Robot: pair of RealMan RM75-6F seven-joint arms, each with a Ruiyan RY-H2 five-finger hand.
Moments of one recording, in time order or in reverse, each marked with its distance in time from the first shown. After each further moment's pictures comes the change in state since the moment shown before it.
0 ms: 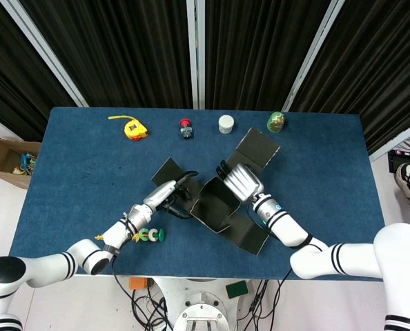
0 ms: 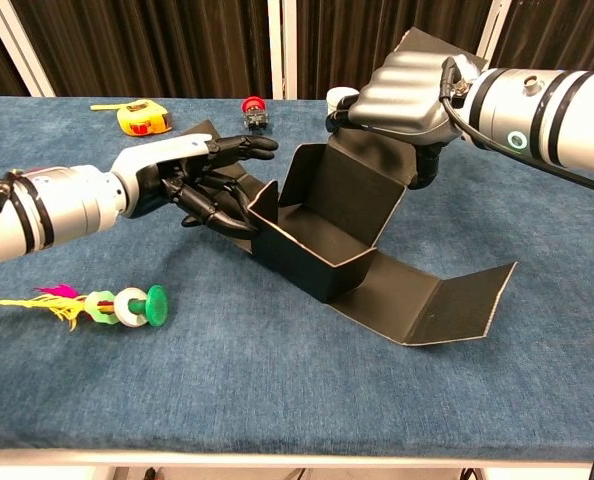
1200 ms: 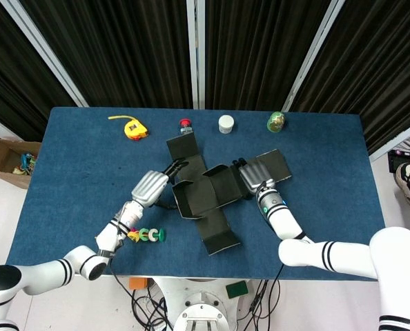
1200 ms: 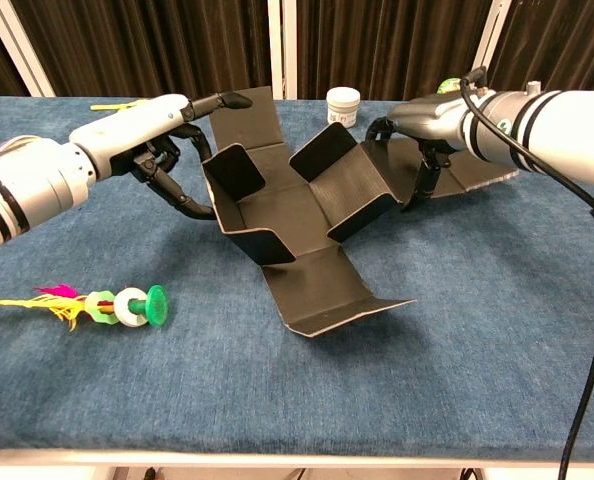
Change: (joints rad) left arm 0.075 -0.016 -0.029 0.008 0.011 0.210 0.593; right arm -0.037 -0.070 0.143 0.077 0.402 -0.085 0.271
